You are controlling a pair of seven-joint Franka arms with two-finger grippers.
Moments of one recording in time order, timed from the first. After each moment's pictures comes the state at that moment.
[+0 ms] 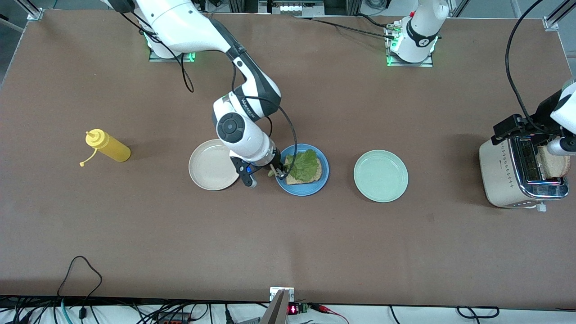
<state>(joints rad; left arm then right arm) 0.02 0.12 0.00 -1.52 -0.02 1.67 -0.01 0.69 0.78 -0.03 -1.40 0.35 2.34 1.45</state>
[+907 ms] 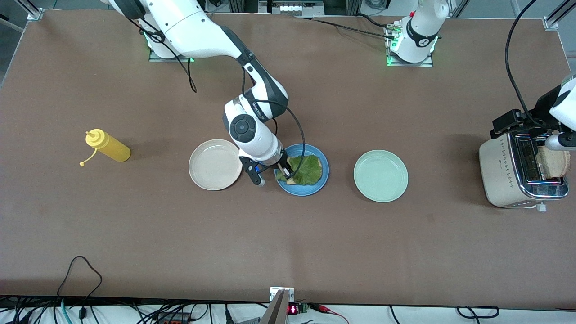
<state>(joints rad) 0.08 0.10 -0.06 -1.56 -0.02 1.66 -0.02 0.71 0.82 -0.03 -1.40 0.35 2.38 1.45</state>
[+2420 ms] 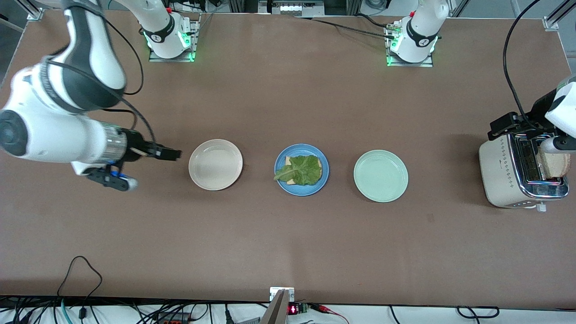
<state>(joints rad) 0.08 0.10 -0.05 -1.58 -0.02 1.67 -0.02 0.21 0.40 -0.07 -1.38 0.29 1.54 0.35</state>
